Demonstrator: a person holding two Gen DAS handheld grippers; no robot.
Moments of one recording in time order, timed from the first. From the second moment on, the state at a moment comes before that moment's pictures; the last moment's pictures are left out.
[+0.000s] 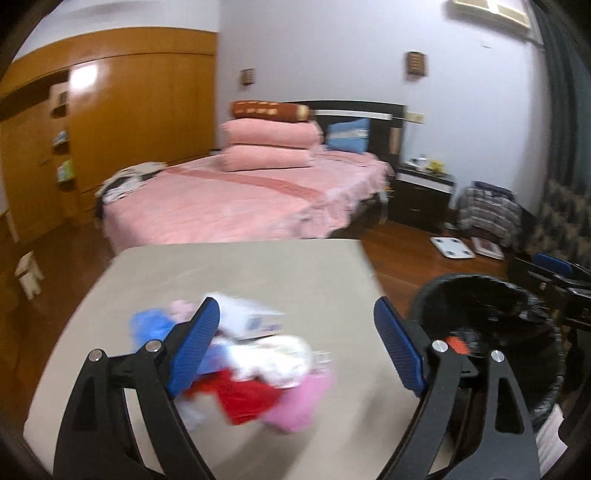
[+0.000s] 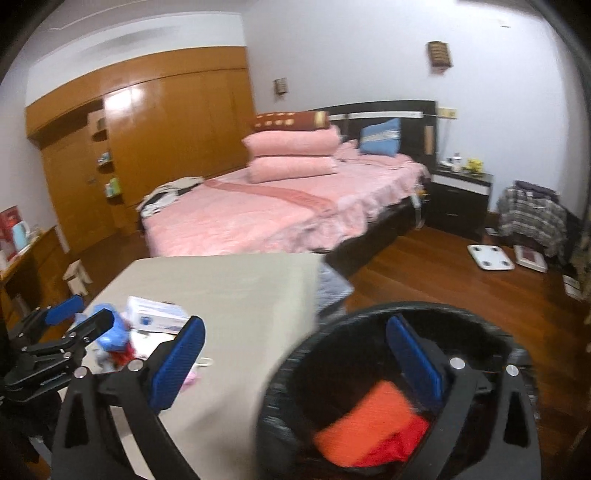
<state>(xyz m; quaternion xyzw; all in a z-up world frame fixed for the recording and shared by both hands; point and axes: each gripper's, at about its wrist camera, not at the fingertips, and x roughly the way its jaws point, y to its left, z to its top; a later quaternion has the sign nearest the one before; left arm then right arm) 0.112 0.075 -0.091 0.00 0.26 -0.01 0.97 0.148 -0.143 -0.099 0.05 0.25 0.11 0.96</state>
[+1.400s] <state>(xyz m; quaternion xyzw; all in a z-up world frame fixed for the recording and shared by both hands) 0.147 0.209 -0.141 -0.08 0.31 0.05 0.95 0.214 0.016 -0.147 0.00 0.31 0.20 0.93</state>
